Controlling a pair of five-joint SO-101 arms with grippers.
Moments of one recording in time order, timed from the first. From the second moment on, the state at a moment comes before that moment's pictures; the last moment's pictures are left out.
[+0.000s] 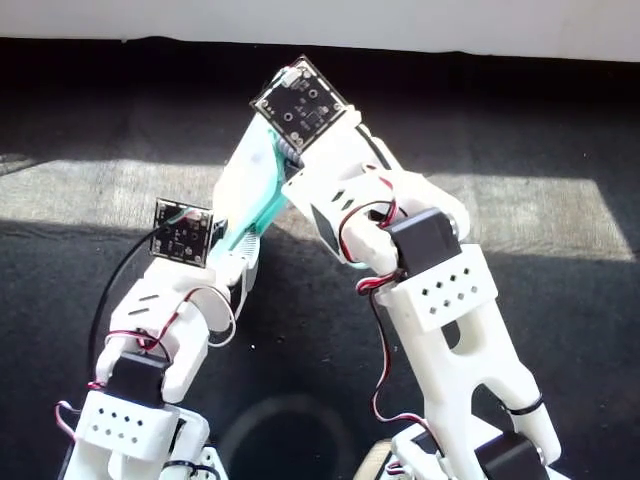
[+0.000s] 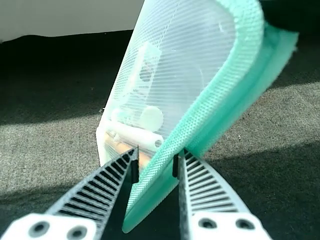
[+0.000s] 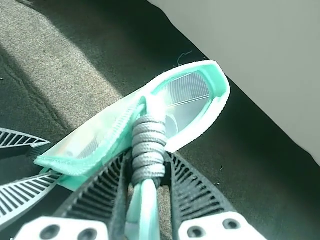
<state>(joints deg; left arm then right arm) 7.1 -77.4 69.4 42.3 2.8 -34.2 -24.4 3.0 61.2 23.1</state>
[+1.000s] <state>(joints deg) 12.4 -77.4 51.7 61.8 2.8 -36.8 -11.3 -13.8 67.2 18.1</state>
